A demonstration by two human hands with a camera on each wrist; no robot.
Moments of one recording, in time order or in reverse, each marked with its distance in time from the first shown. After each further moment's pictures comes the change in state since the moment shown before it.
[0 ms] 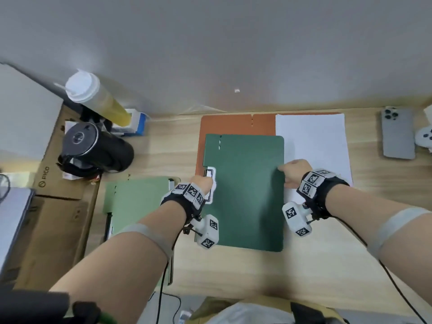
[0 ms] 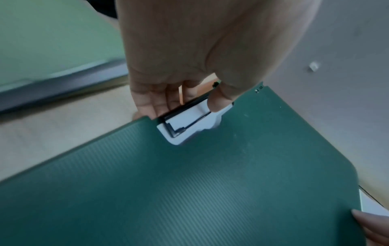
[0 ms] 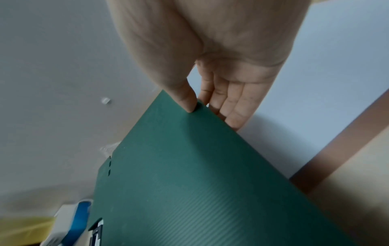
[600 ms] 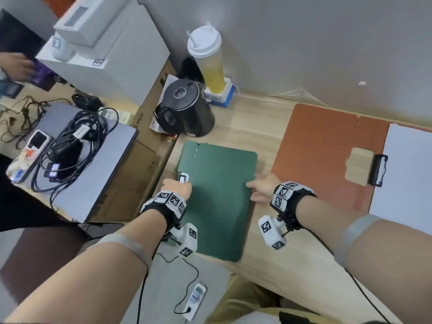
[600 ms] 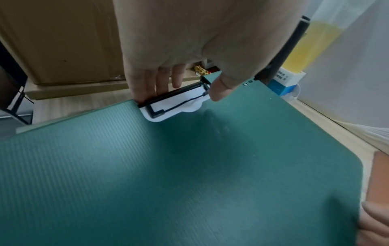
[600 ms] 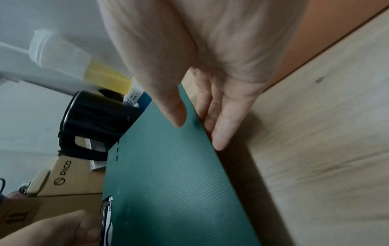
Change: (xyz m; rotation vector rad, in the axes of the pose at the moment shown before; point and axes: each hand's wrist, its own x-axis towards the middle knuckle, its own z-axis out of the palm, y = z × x) left_hand 0.017 -0.241 -0.120 -0.353 0.478 -0.351; right_hand -0.078 -0.017 0.275 -0.145 -0.458 0.009
